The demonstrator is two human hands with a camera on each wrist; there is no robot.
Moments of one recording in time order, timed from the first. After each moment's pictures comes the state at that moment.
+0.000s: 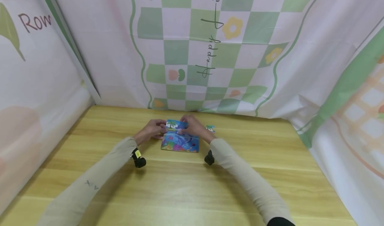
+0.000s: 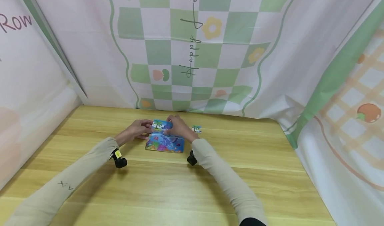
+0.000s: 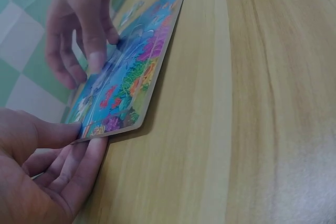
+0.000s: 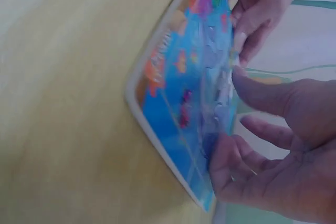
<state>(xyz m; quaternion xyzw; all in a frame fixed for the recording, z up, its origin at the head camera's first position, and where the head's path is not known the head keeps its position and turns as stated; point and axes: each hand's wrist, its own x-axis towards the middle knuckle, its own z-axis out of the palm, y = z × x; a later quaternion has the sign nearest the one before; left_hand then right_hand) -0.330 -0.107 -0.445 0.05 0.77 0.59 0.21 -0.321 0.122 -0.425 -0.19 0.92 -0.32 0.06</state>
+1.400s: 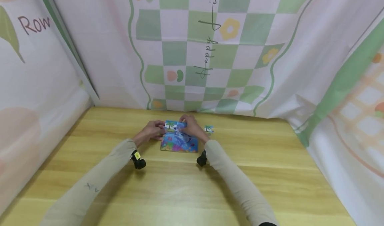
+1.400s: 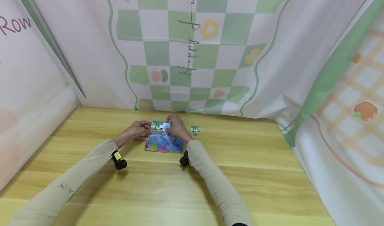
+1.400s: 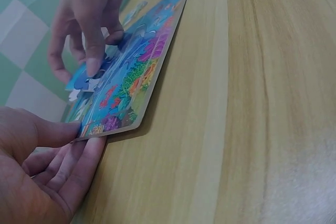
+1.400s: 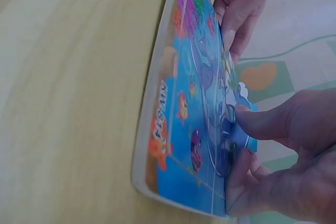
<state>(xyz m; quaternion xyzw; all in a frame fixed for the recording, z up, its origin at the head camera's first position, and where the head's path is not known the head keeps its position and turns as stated) -0.328 -0.108 -0.447 0.05 0.77 0.60 0.21 -0.320 0.118 -0.435 -0.16 0.92 -0.36 0.02</state>
